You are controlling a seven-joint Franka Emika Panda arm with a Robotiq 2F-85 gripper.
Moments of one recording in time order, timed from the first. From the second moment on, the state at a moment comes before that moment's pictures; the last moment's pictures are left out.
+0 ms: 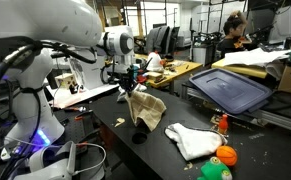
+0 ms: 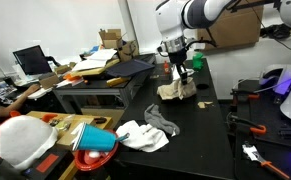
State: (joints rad) arm 1.57 -1.15 -1.56 -2.47 -1.27 1.77 0.32
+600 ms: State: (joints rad) arm 1.59 -0.96 -1.56 -2.49 -1.24 1.88 0.78
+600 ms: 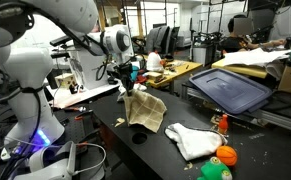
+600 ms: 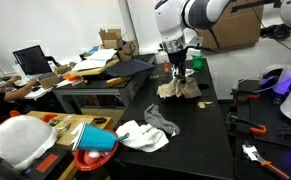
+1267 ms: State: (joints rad) arm 1.56 -0.69 -1.55 -2.52 -1.24 1.95 1.05
